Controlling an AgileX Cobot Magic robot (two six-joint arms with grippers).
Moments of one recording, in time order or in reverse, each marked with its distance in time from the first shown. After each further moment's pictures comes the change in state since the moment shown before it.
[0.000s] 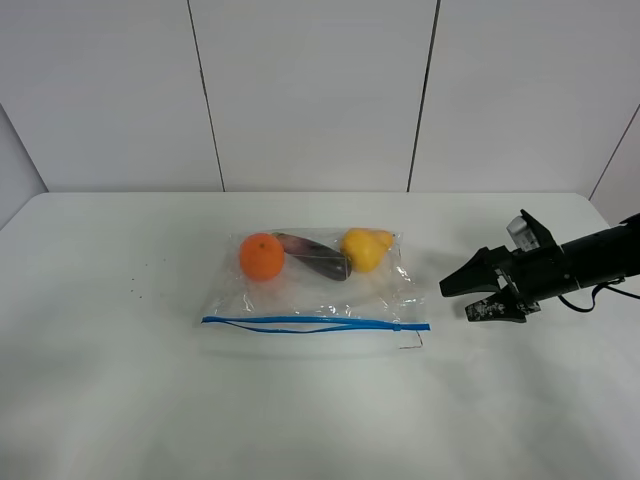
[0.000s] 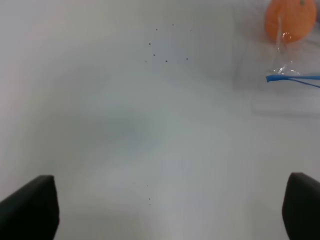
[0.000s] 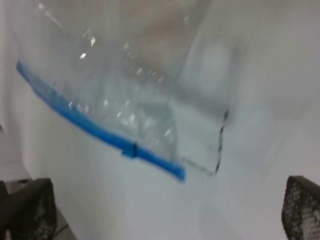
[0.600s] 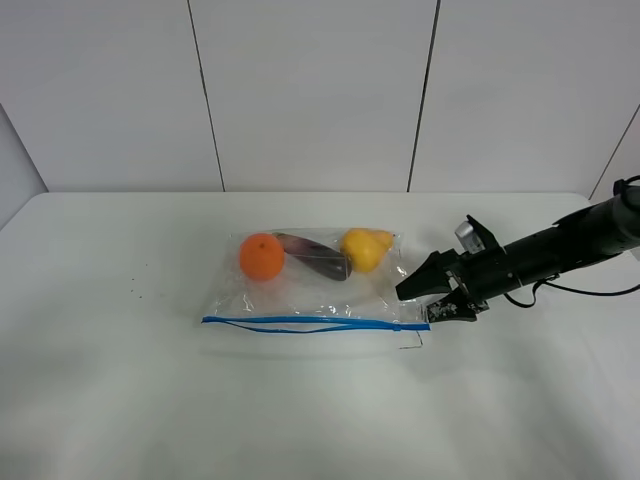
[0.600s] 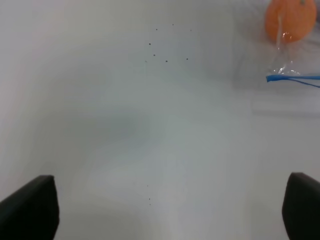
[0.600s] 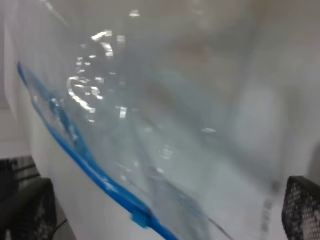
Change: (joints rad) left arm 0.000 0.000 0.000 0.000 0.000 -0.005; right arm 0.159 0.140 -0.126 0.048 0.011 0.021
